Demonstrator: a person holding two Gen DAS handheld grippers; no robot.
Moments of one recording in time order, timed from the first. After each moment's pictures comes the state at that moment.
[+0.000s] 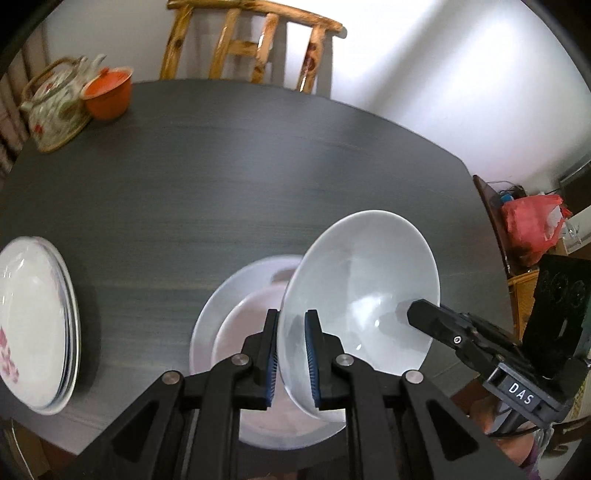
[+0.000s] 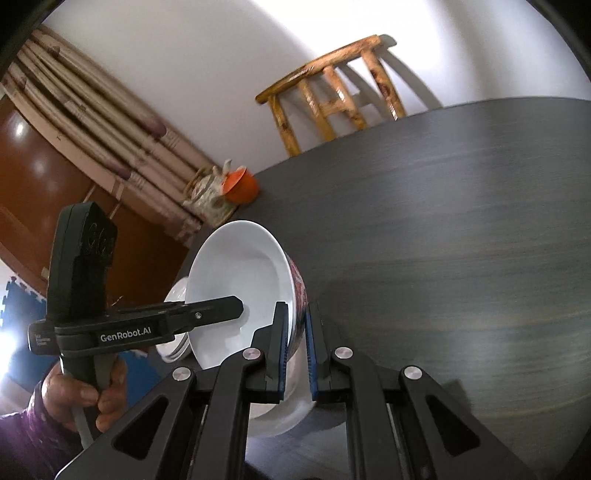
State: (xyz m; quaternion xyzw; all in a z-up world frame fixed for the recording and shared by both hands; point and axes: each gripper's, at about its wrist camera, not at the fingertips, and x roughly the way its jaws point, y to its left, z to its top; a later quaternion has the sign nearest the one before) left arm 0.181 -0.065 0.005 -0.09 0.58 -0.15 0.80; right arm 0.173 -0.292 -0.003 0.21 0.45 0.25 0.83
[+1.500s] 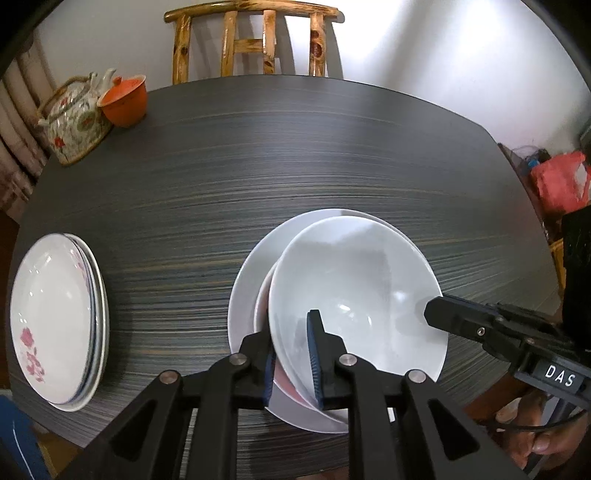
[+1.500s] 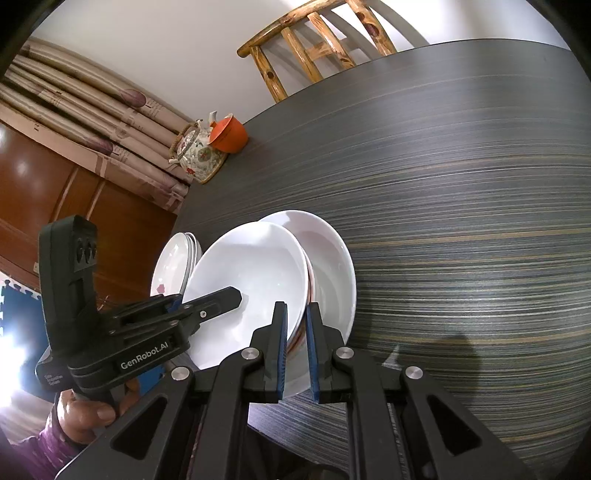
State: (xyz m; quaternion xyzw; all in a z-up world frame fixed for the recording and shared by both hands) left arm 0.157 -0.076 -0.017 0.01 0.57 -0.11 0.81; right arm 0.154 -0.258 -0.039 0.22 0.52 0.24 0.79
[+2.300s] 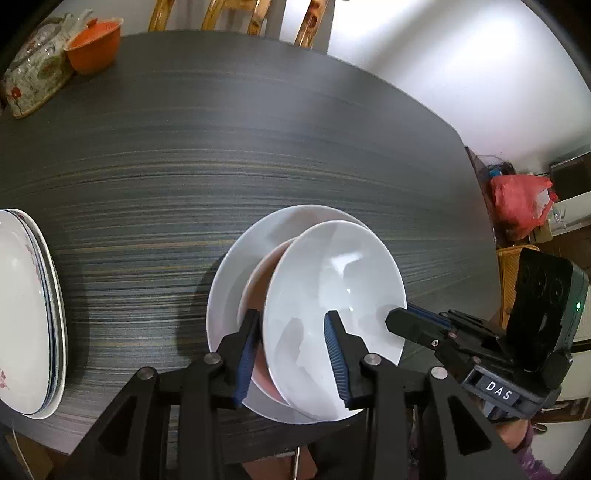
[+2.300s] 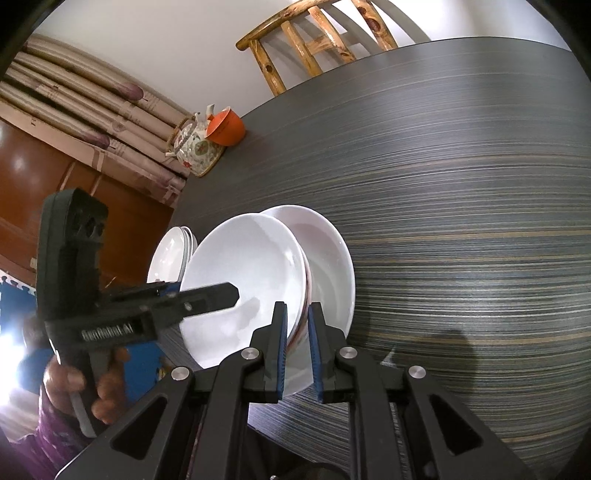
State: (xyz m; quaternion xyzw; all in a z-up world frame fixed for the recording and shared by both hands) left arm 0.194 -0.051 -0.024 -0.10 0.64 -0.20 0.73; right arm 0.154 -0.253 -0.044 0.21 0.53 0.24 0.79
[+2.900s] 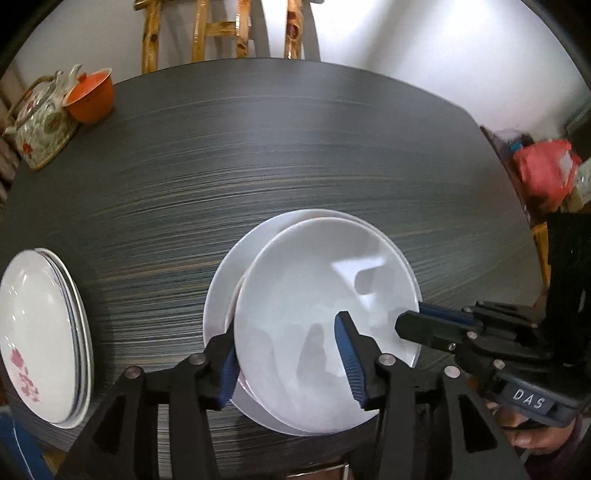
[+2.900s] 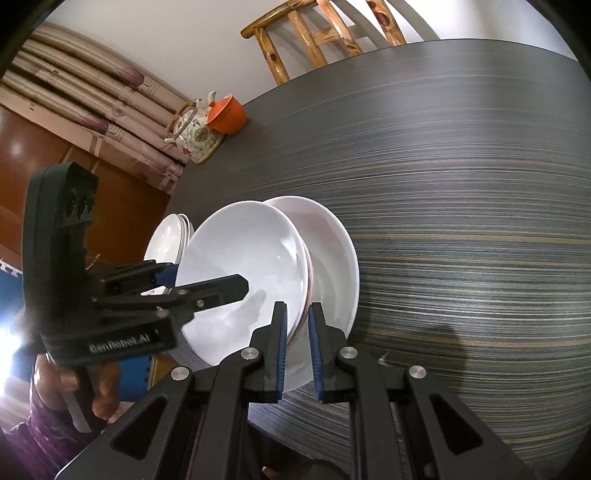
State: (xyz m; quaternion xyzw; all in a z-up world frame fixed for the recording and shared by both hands) left arm 0.173 -0.080 -0.018 -0.01 0.60 -0.16 0.78; right arm 0.157 -0.246 -0.044 0.19 0.54 0.24 0.78
